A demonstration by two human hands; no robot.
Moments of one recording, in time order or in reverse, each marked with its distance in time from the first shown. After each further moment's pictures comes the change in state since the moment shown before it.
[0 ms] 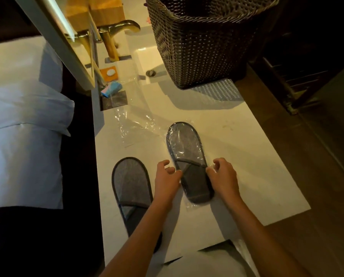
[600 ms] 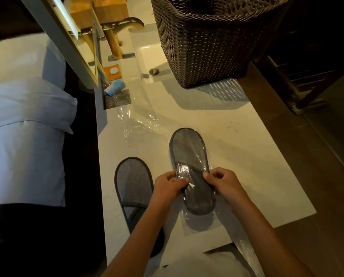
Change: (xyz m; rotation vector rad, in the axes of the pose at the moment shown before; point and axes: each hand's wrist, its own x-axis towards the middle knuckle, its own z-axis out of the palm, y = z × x) left_hand -0.015 0.002 -0.018 -0.055 -0.137 -0.082; right_hand -0.009 0.005 -0.009 0.391 -0.308 0.041
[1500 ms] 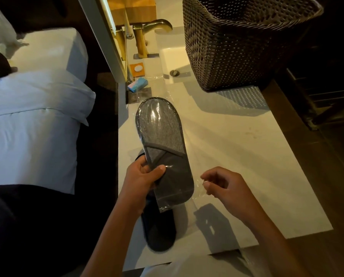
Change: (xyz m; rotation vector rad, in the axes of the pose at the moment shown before) left_hand -0.051 0.036 -0.091 -0.190 0.085 0.289; right_hand -0.067 -0.058 0.022 -0.240 -0.197 -0.368
